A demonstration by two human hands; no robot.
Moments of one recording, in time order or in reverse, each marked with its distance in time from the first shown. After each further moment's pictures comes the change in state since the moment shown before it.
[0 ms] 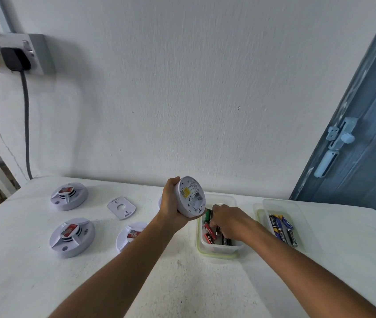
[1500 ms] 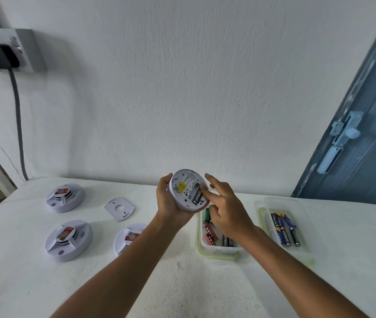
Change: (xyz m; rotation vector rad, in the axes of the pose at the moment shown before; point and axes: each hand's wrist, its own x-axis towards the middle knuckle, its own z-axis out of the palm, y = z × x) left_hand -0.012 0.000 0.017 -0.190 -0.203 0.029; right_hand -0.006 -0.014 -0.005 0.613 0.853 -0.065
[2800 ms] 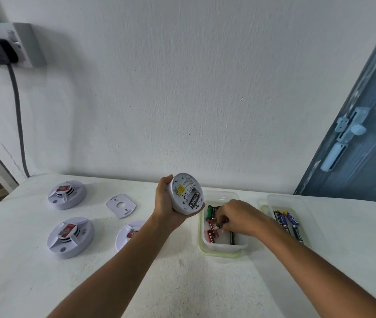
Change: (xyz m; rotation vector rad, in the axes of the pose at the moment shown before) left_hand 0.000 0.009 -0.016 0.133 0.096 -0.039; right_hand 0.003 0.029 -0.016 -0.296 -0.731 0.173
